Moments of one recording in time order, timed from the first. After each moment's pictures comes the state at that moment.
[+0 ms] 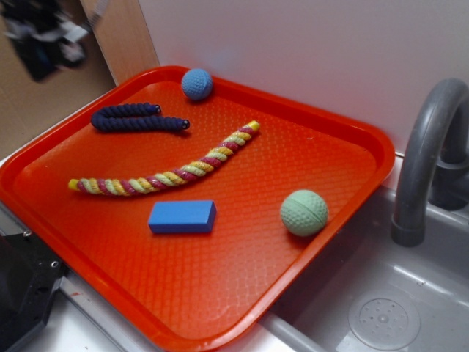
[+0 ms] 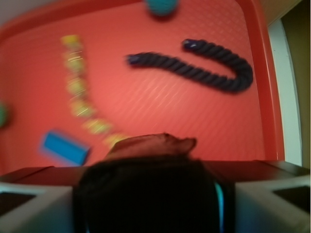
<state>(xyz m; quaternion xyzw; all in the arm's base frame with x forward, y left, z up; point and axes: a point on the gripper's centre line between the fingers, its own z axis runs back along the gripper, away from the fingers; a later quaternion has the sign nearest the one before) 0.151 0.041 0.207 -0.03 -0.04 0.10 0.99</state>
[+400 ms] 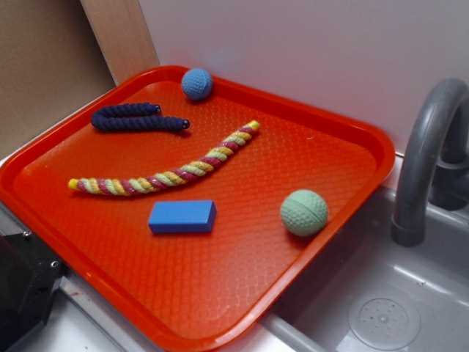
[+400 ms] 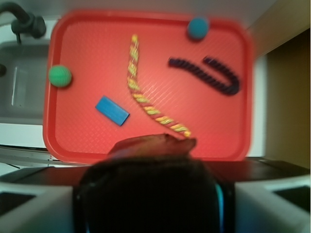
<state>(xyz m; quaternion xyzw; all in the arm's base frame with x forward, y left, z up) 0.139 -0.011 0.300 0.02 -0.02 0.01 1.00</state>
